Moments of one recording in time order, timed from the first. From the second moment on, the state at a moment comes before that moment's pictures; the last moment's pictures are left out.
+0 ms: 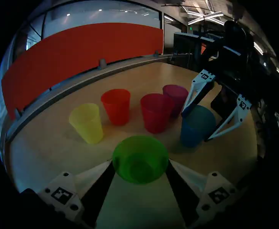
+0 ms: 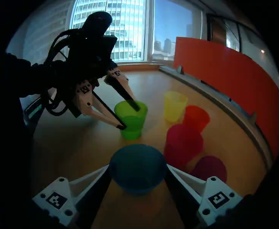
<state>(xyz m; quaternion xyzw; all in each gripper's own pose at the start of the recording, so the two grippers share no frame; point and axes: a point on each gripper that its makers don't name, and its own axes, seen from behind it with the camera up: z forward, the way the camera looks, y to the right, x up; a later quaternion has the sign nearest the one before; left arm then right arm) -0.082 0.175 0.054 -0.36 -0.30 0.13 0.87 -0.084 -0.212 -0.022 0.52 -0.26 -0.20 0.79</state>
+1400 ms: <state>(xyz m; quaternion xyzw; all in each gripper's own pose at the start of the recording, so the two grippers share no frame) -0.095 0.148 0.036 -0.34 -0.32 0.13 0.88 -0.100 -0.175 -0.037 0.49 -0.29 -0.19 0.80</state>
